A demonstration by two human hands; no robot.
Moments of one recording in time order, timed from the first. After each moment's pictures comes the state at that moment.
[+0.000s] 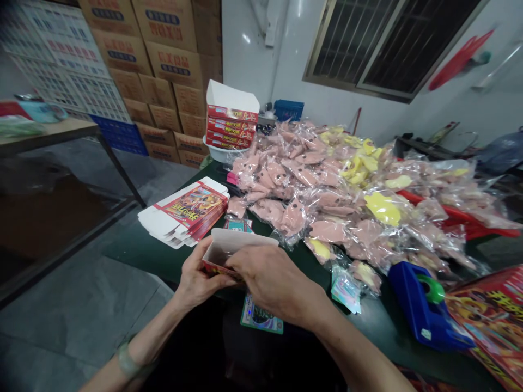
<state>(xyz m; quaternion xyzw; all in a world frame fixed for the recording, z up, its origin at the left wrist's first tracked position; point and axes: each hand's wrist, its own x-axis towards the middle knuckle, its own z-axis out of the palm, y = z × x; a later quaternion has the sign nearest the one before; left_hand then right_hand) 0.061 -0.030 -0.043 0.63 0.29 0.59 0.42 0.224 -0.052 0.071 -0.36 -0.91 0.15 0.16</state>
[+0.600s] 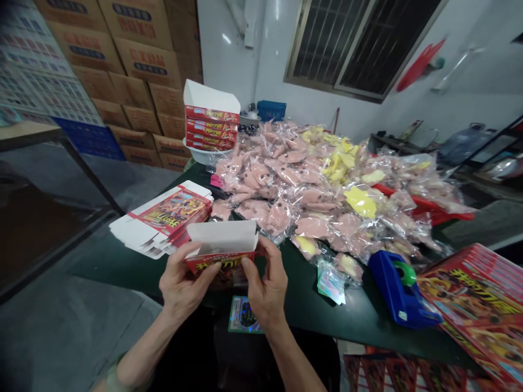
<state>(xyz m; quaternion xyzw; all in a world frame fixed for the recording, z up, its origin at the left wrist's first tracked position) 0.073 -0.027 -0.055 0.63 0.32 0.68 0.19 0.221 -0.064 -0.036 -0.49 -0.57 0.13 0.65</state>
